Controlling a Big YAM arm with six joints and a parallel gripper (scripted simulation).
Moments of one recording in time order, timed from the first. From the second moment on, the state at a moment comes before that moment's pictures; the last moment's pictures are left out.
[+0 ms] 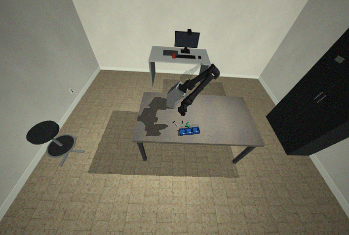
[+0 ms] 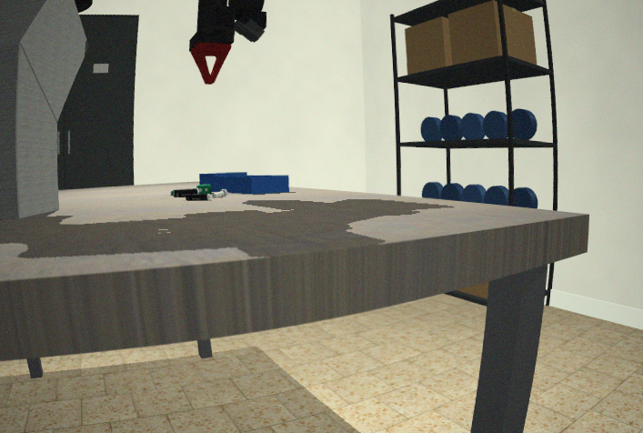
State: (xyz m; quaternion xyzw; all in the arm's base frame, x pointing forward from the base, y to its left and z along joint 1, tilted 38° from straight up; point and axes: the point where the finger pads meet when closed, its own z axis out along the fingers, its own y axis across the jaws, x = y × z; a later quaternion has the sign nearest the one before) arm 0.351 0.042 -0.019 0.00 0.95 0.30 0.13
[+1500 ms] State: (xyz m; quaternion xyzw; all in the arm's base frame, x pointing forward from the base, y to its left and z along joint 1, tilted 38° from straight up) arm 0.394 0.081 -0.042 -0.08 0.94 0.29 0.14
